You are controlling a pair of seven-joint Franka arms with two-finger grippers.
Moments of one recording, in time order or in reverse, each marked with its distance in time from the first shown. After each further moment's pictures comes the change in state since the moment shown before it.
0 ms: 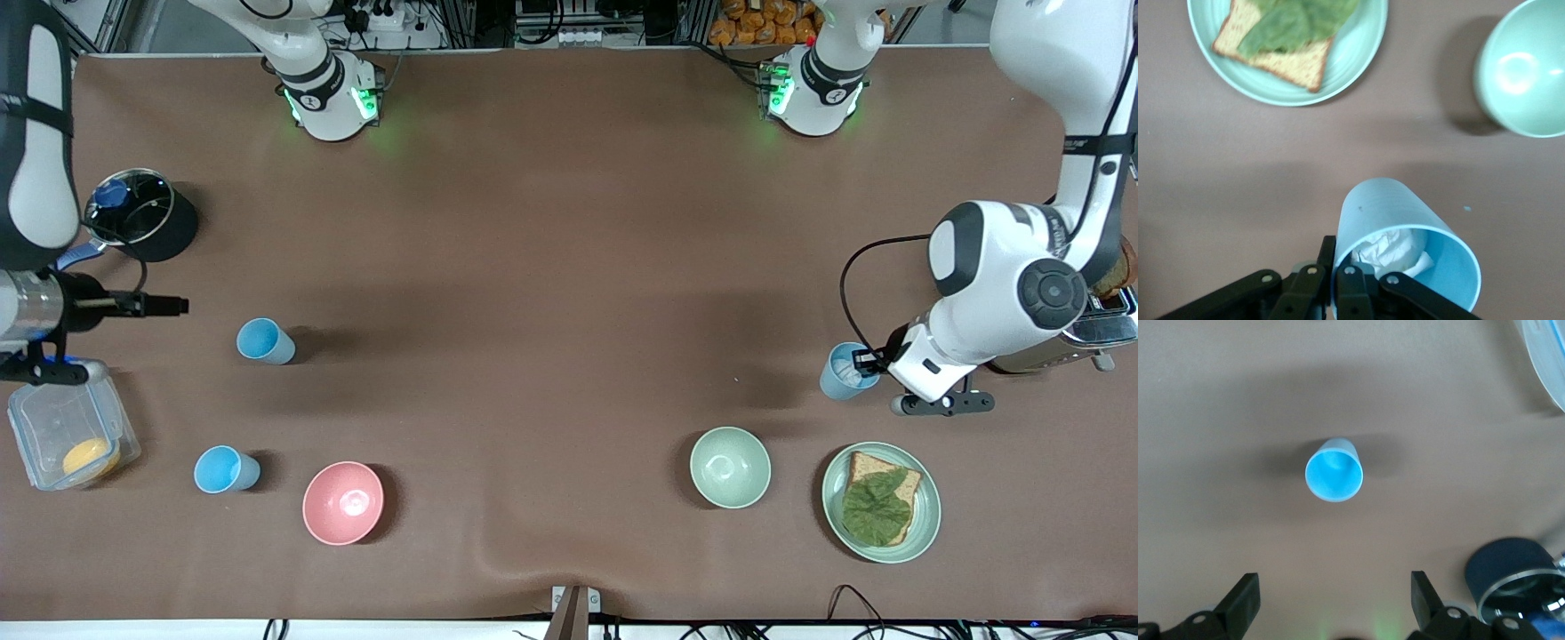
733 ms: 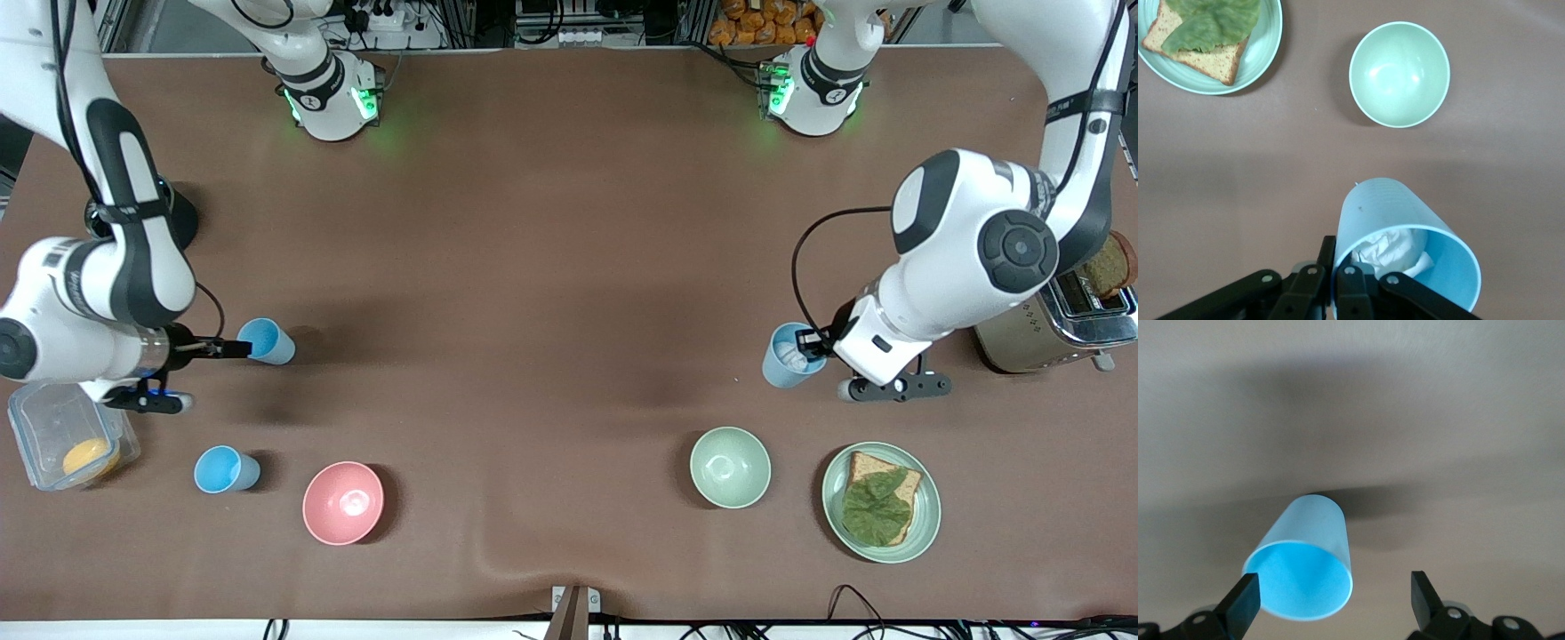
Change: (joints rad) left arm -0.013 -0.032 -0.183 0.150 -0.001 -0.176 -0.253; right arm -0.006 0.134 -0.007 -0.273 -0.001 0.404 -0.005
